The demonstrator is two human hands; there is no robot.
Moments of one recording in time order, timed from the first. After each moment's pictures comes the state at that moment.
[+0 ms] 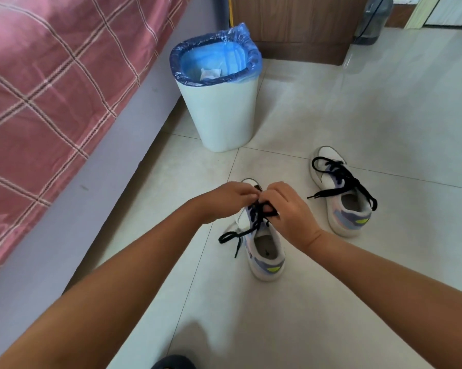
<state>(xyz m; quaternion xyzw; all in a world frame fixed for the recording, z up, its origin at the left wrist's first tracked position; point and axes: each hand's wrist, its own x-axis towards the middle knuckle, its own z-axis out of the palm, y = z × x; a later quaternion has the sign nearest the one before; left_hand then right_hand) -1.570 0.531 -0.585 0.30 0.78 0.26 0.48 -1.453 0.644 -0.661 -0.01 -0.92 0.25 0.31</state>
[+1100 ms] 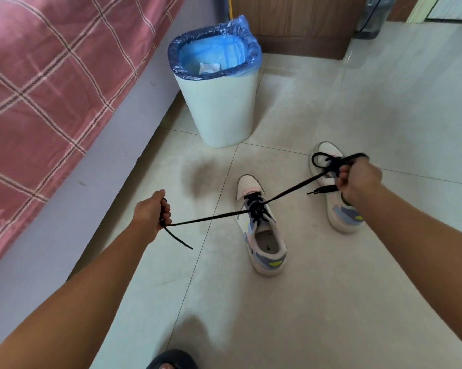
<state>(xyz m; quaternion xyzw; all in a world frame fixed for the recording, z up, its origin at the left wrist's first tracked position) -1.638 0.427 -0.657 -0.19 0.75 0.56 0.29 -1.449 0.762 -0.648 -0.60 -0.31 0.68 0.28</state>
